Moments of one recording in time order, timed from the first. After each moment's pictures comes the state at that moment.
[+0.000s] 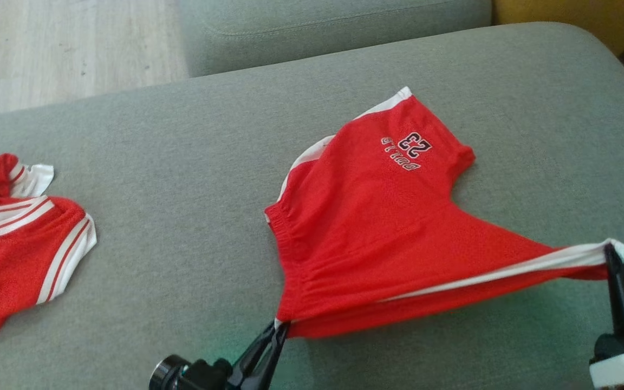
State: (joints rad) left arm 0.03 0.19 -0.59 0.26 -0.27 -0.11 -0.26; right arm 0.22 -0.30 -0.06 0.01 0.37 0.13 -0.19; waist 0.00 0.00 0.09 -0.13
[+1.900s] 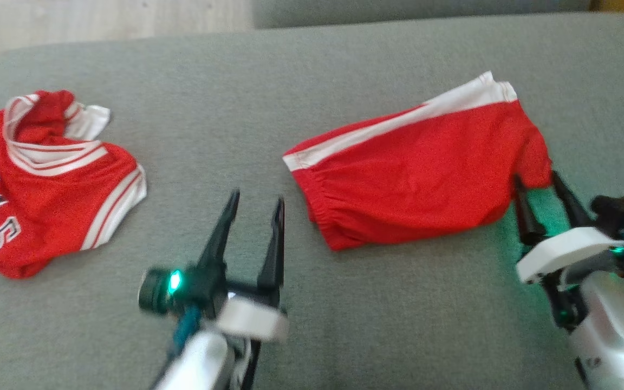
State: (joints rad) left arm -0.25 0.08 -0.54 0.25 -0.33 0.15 -0.25; right arm -0.39 -0.25 0.23 0.71 0.44 0.13 -0.25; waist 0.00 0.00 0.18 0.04
